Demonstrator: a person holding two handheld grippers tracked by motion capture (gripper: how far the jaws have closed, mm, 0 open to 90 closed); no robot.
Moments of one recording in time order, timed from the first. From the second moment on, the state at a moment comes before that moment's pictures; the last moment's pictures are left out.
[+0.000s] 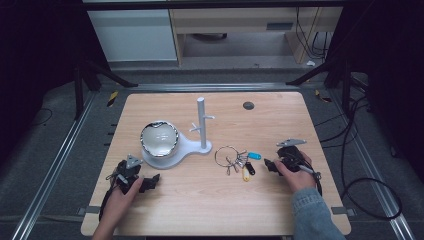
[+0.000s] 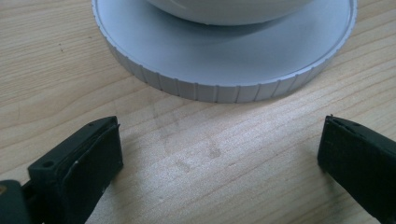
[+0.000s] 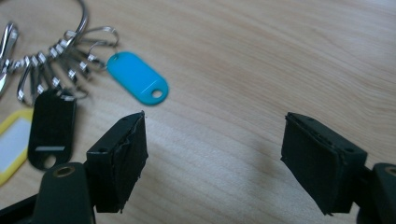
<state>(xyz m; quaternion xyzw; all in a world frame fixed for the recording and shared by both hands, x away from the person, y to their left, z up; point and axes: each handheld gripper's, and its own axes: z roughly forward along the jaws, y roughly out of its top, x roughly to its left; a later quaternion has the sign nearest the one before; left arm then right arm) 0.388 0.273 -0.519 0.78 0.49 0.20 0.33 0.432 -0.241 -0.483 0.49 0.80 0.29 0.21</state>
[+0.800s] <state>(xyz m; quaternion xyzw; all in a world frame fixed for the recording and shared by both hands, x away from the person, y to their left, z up) 0.386 0.274 -0.519 0.78 0.49 0.20 0.33 0.476 -0.187 -0.424 0.33 0.91 0.20 0.13</state>
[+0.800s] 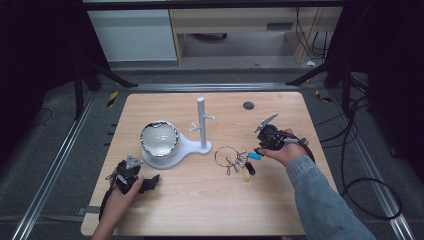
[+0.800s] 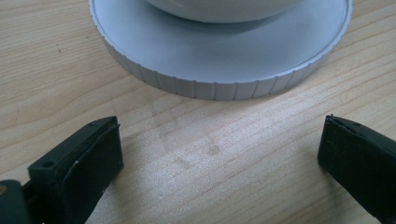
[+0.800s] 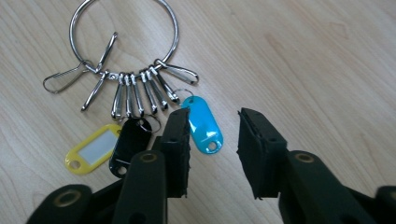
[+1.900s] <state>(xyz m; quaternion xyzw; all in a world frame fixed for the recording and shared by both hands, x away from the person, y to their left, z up) 0.386 0.275 -0.519 0.78 0.48 0.20 0.33 0.488 -0.138 -0.452 0.24 0.96 0.13 0.08</state>
